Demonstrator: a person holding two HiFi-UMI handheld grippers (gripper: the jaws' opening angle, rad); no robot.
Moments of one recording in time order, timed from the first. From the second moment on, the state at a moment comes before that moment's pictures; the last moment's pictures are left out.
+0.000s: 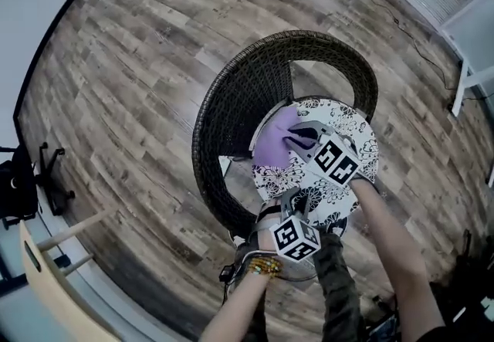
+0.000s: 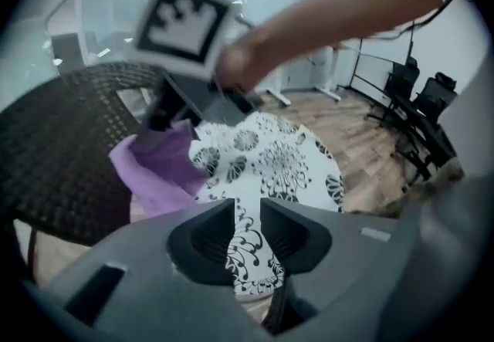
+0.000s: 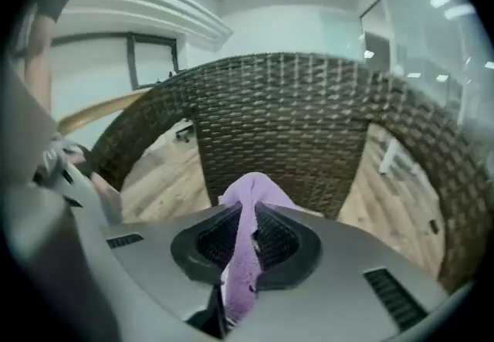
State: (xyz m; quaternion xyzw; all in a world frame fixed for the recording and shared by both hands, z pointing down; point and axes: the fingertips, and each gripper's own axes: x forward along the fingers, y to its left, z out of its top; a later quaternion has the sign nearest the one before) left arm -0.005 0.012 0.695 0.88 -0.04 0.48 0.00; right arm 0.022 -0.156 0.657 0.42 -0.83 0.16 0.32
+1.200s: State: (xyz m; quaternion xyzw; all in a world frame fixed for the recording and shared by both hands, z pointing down) left arm -0.032 -0.019 0.818 0.76 0.00 0.64 0.12; right arm -0.009 -0.150 0.793 0.28 -0.82 0.13 0.49
